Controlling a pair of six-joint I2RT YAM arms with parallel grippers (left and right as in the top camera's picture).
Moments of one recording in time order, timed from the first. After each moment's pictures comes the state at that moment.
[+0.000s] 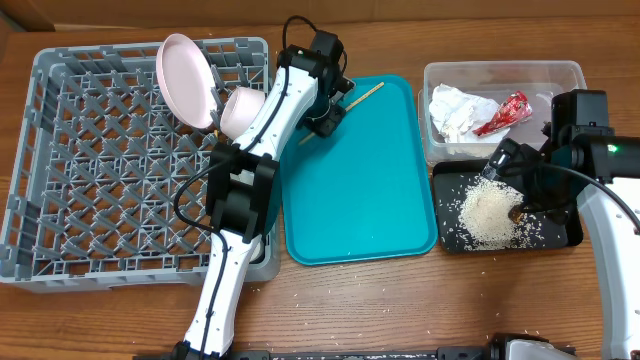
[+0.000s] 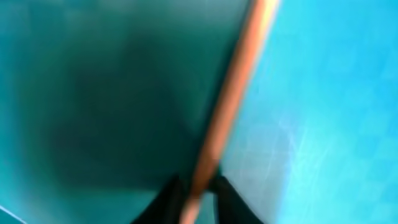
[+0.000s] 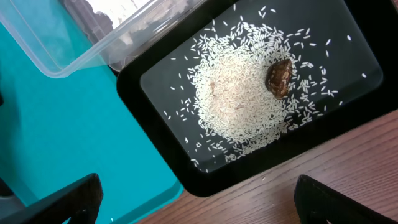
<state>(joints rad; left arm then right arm) -0.38 2.60 2.36 -1.22 0.07 0.16 -0.09 1.39 1.30 -1.24 -0.08 0.49</state>
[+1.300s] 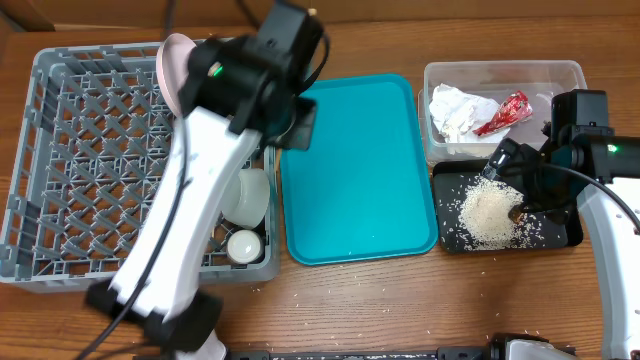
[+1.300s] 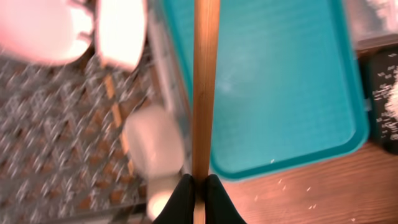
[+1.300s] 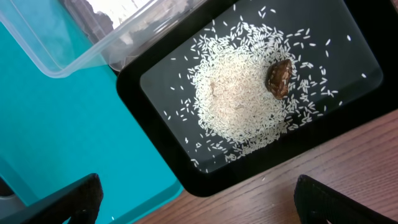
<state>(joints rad) -0.48 1.79 2.23 -1.68 -0.13 -0.29 -0.09 1.39 1.30 -1.24 -0.08 0.49</state>
